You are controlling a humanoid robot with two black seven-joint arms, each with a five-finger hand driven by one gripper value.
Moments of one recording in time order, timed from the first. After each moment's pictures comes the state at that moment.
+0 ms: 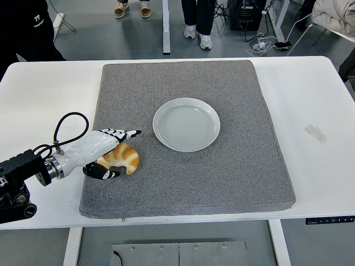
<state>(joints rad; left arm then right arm) -1.02 0.69 0.34 -1.44 1.30 0.61 -0.15 -0.09 0.00 0.09 0.15 -0.09 -0.05 0.23</state>
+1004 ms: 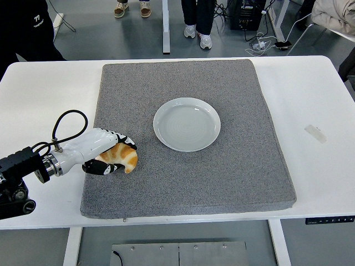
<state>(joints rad) -1.03 0.70 0.32 -1.42 1.29 0.61 -0.20 -0.09 0.00 0.09 0.15 -0.09 -0.05 0.23</state>
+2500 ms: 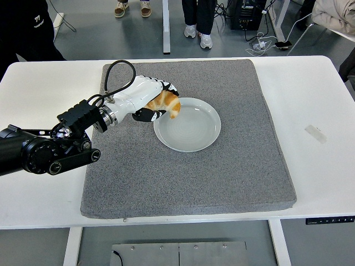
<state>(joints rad) -1.13 0.27 0.18 -0.97 1.25 0.61 -0.20 -0.09 0.00 0.09 0.15 -0.09 -0.05 0.23</state>
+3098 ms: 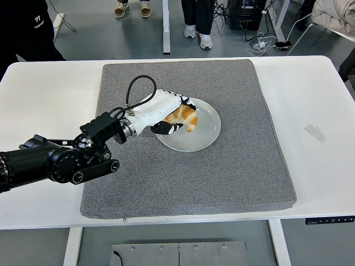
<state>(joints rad) -1.09 0.15 0.19 -0.89 1.25 0.61 -0.22 -0.09 0.00 0.09 0.15 -0.09 -0.05 0.23</state>
